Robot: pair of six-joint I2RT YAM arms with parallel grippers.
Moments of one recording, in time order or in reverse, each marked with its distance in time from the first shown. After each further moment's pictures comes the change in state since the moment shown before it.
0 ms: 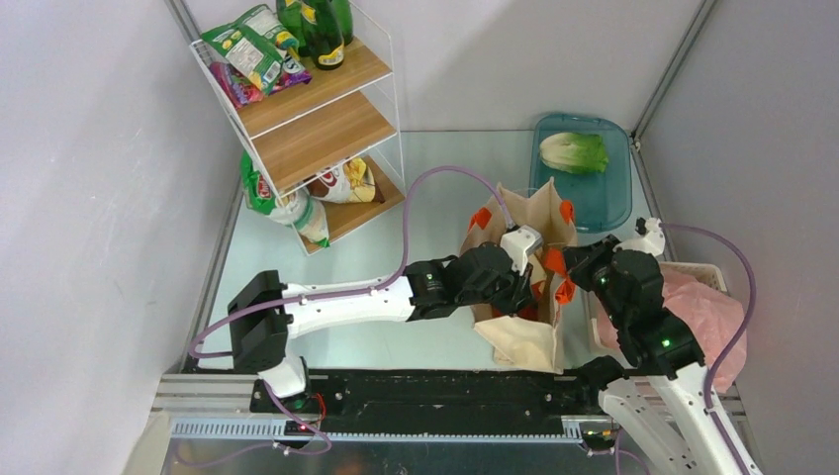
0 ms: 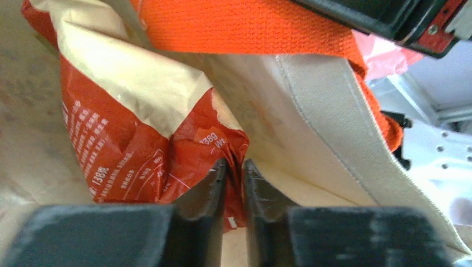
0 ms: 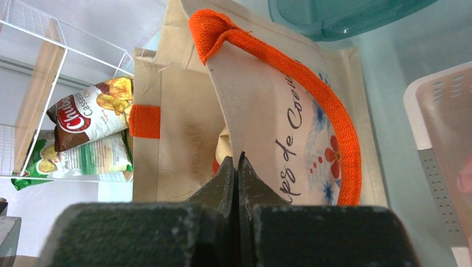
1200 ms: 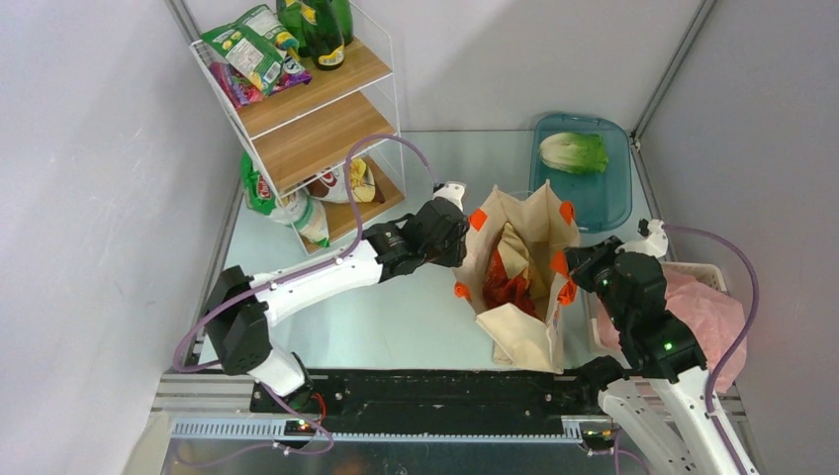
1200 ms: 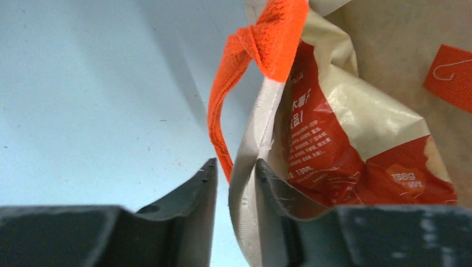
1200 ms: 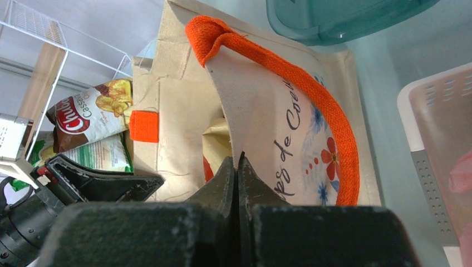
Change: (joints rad) left arm 0.282 -0.099 -0.018 -0.321 -0.179 -0.068; right arm -0.012 -0.033 -0.001 -0.019 0.006 -0.021
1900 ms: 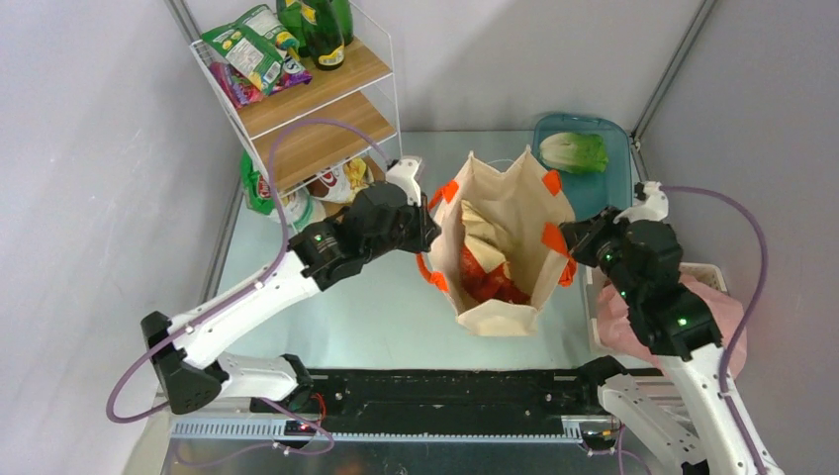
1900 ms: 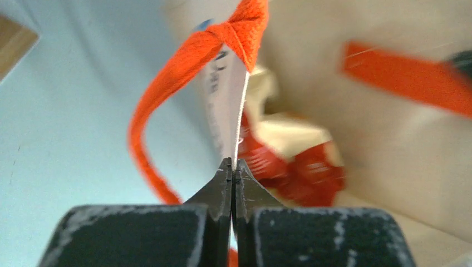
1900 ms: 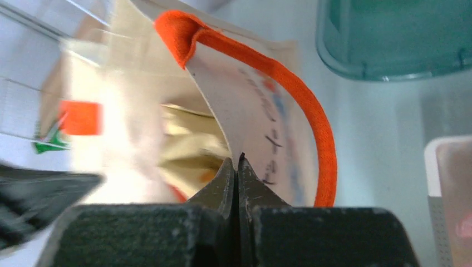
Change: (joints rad) left arm 0.041 -0.310 0.064 -0.100 0.051 0.021; right arm -0.009 0.168 0.212 -0.029 -0.109 -0.150
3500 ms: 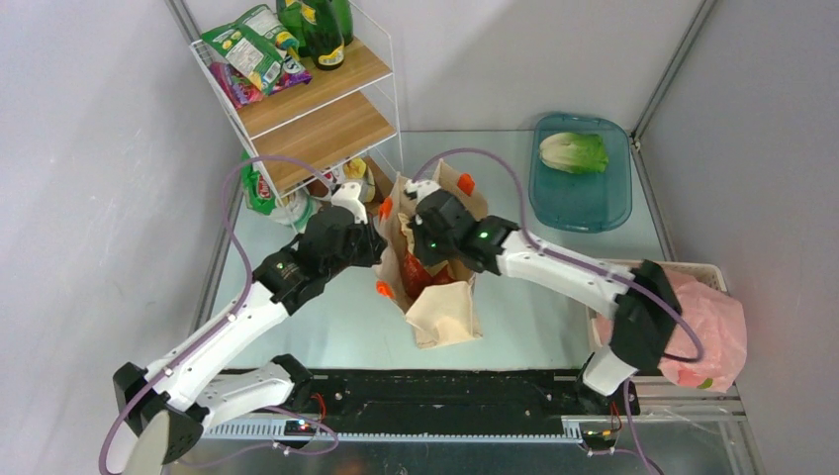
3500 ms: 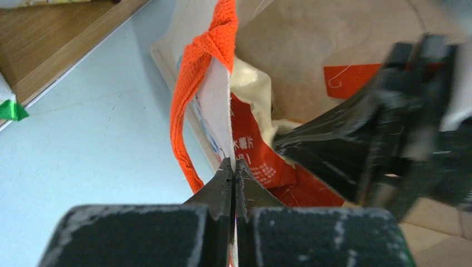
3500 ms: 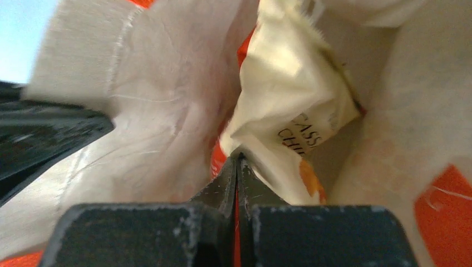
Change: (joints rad) left arm 0.235 -0.245 -0.389 0.053 0.013 0.042; right arm 0.569 0.914 0.378 0.184 -0.053 -0.260
